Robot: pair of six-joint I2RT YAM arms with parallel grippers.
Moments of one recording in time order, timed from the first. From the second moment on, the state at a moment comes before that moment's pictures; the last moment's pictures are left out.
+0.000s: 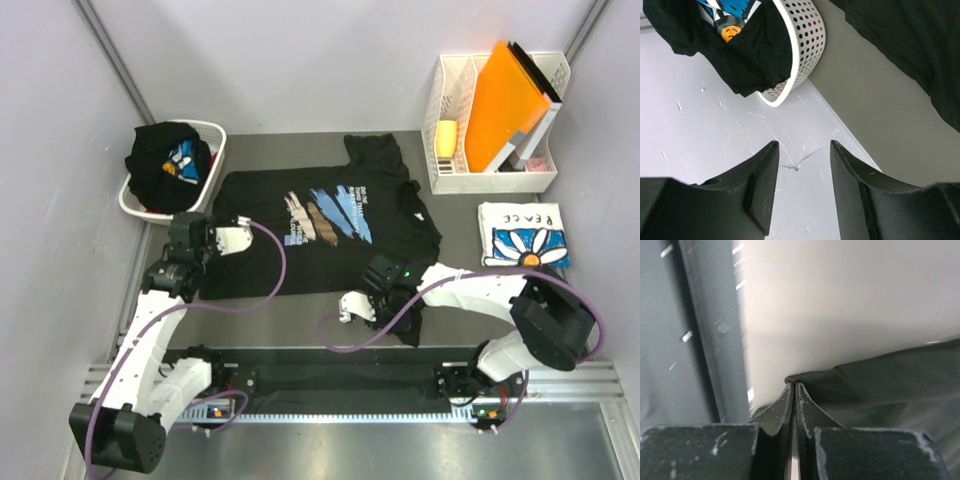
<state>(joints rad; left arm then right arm) -0.14 0.88 0.80 -0.57 -0.30 1.19 0.92 1.45 0.76 -0.67 -0.26 -0.67</state>
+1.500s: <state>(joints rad) -0.16 0.91 0.78 -0.63 -0.30 1.13 0.68 1.35 0.97 -0.68 0.03 -0.91</state>
